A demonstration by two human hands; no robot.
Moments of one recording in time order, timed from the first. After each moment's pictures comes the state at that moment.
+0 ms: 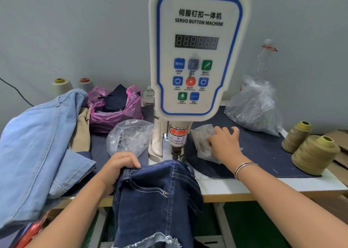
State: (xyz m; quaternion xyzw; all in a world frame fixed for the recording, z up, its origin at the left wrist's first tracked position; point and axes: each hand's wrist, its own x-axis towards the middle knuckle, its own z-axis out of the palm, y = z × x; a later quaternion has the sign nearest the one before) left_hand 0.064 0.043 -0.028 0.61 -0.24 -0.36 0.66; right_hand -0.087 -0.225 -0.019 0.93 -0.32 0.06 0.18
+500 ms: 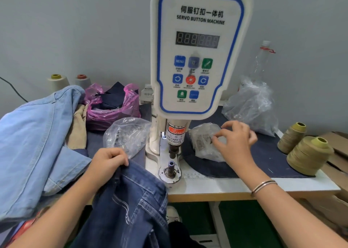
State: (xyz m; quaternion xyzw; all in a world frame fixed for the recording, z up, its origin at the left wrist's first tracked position) left_hand 0.074 0.058 -0.025 0.75 -0.33 -0.15 0.56; right_hand -0.129 -0.193 0.015 0.88 -0.34 0.32 -0.07
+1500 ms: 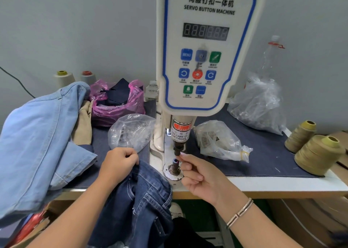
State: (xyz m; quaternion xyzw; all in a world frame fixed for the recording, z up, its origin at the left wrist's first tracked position) left_hand 0.071 0.043 -0.044 0.86 -0.28 -0.08 0.41; right_hand -0.107 -0.102 0.001 0.30 -0.27 0.04 -0.91
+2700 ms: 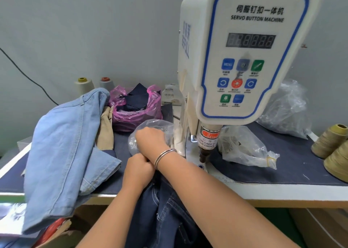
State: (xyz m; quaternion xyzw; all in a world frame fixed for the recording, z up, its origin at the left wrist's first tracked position) left_hand 0.075 0.043 -0.046 0.86 -0.23 -0.09 0.44; right_hand 0.092 -0.044 0.000 0.99 -0.11 0.08 0.01
